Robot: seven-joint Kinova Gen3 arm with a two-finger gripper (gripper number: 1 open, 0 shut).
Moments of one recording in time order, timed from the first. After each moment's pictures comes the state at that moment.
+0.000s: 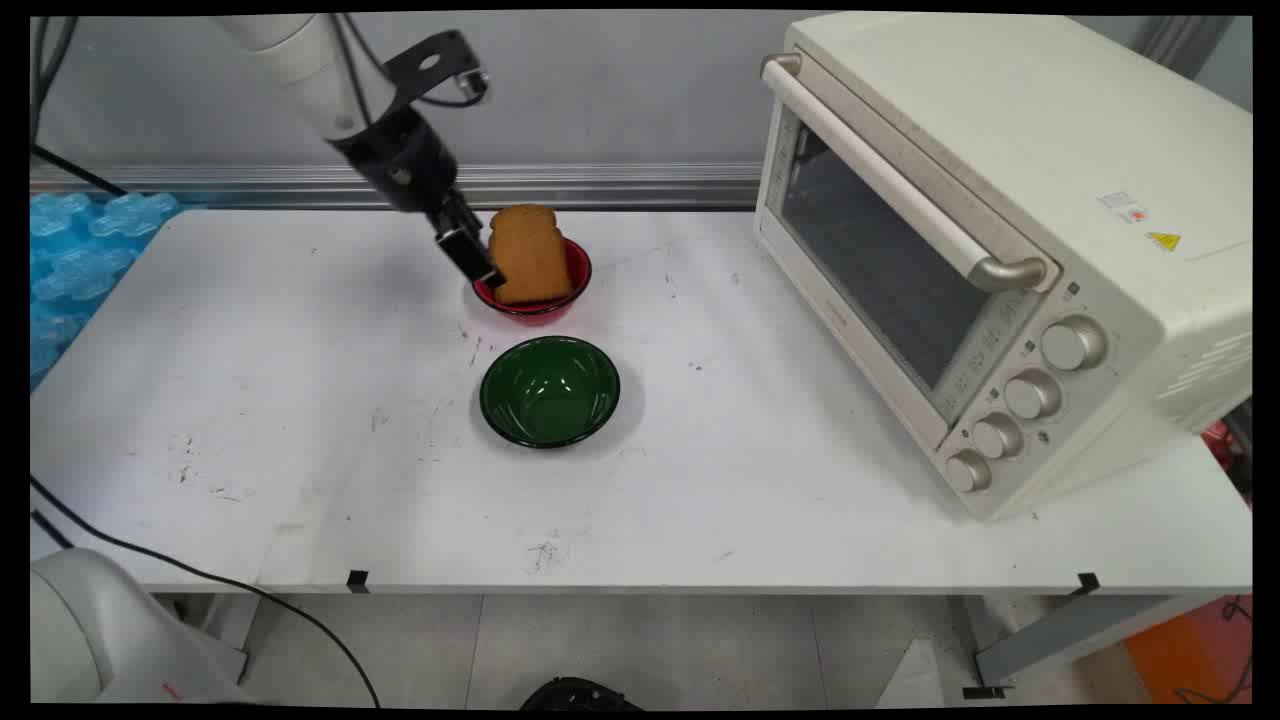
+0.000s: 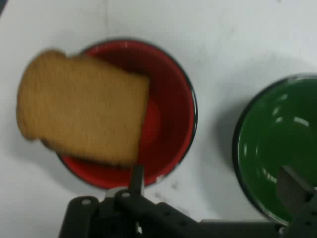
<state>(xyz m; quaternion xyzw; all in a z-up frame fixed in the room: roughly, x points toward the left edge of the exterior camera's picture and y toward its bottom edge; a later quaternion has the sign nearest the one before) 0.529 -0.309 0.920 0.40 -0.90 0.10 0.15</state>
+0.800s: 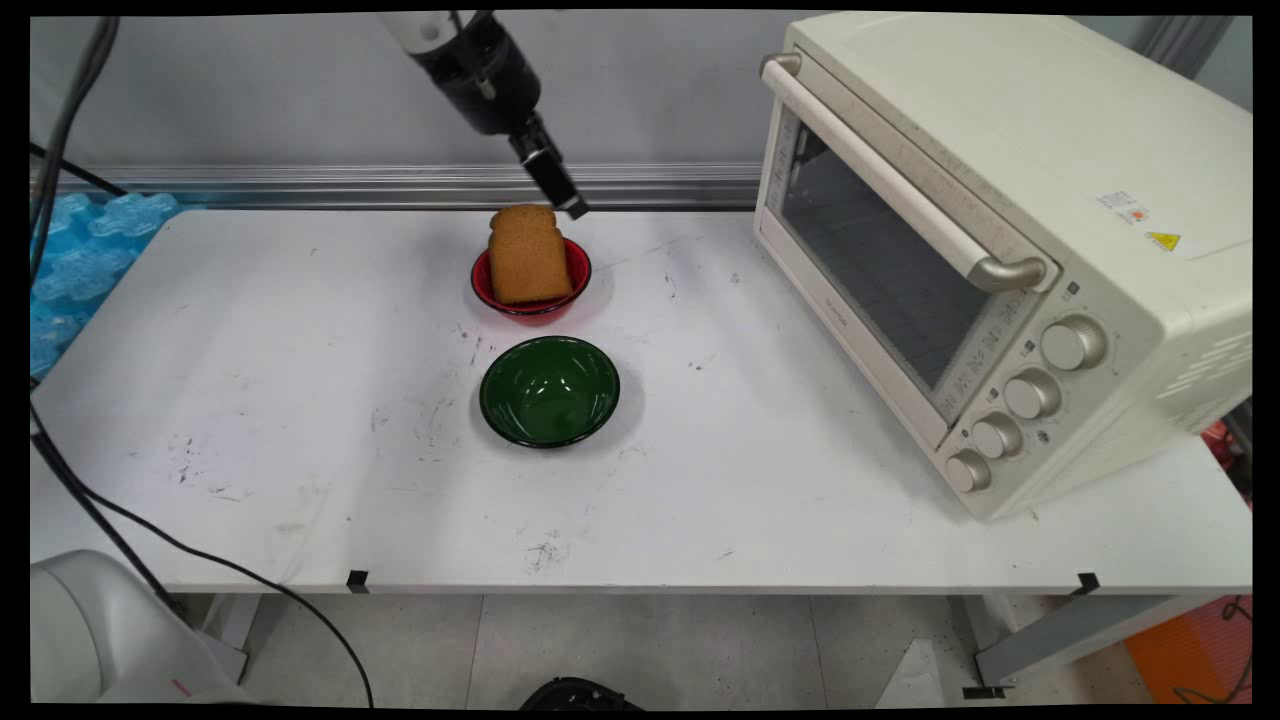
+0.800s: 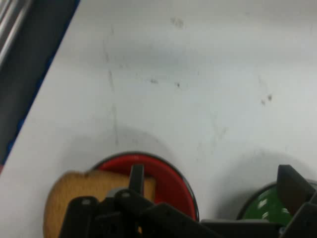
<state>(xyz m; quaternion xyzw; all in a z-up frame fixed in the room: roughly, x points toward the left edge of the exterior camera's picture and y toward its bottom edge) 0.480 -0.367 0.971 0.37 -0.90 0.12 0.20</state>
